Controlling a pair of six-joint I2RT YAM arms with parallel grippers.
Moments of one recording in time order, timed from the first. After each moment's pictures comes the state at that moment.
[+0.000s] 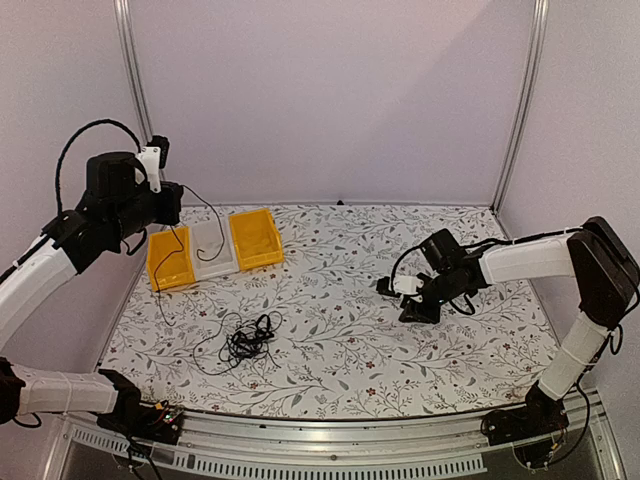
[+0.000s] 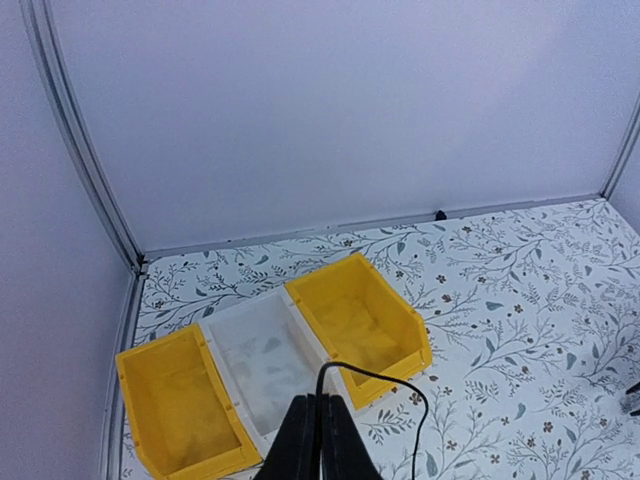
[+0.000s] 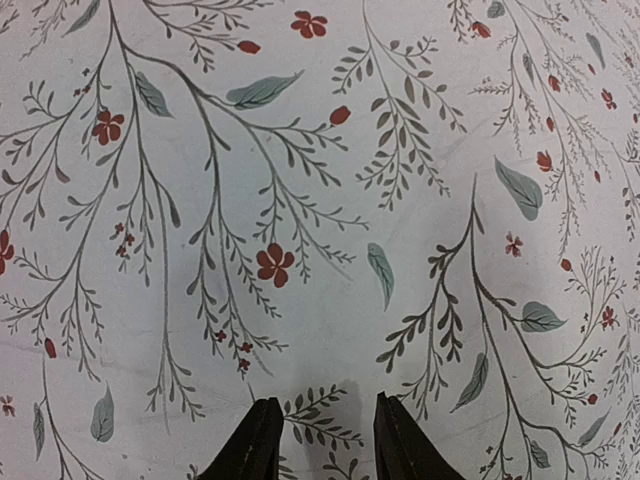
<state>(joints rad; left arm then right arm) -0.45 1.02 1.06 -0.36 -0.28 -0.09 0.57 1.67 0.91 -0.30 -0.27 -0.75</state>
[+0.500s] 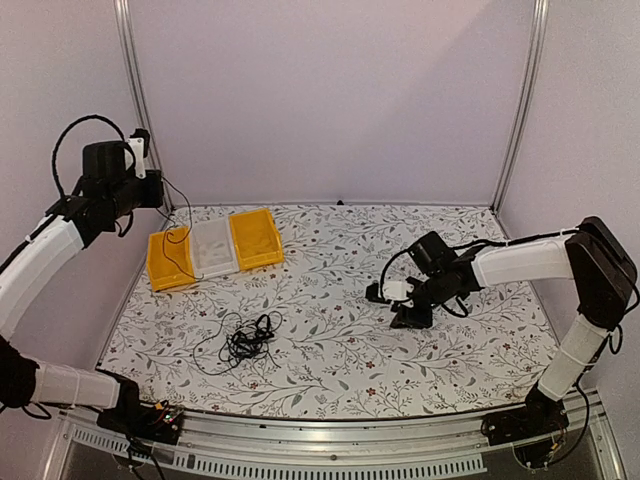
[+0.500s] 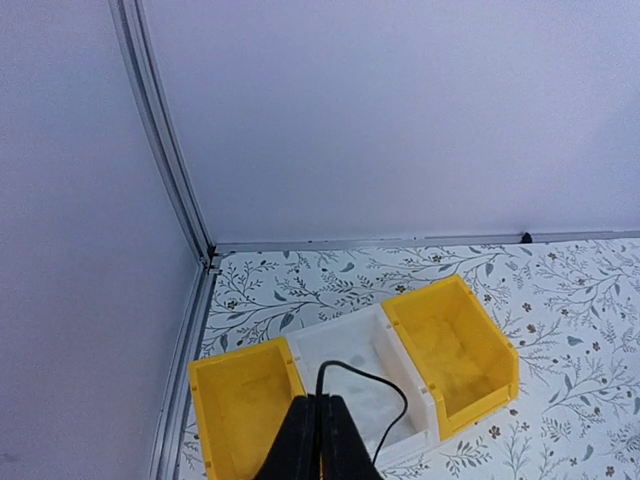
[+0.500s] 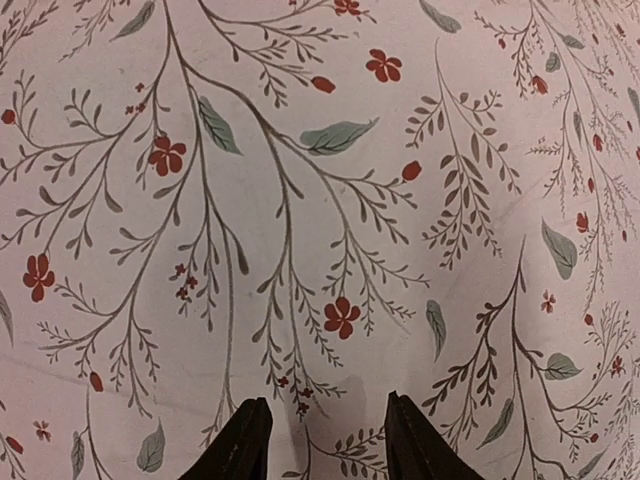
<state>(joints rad) -0.19 1.15 1.13 -0.32 -0.21 -0.04 0.66 1.71 0.93 -0.32 -0.23 -0.76</state>
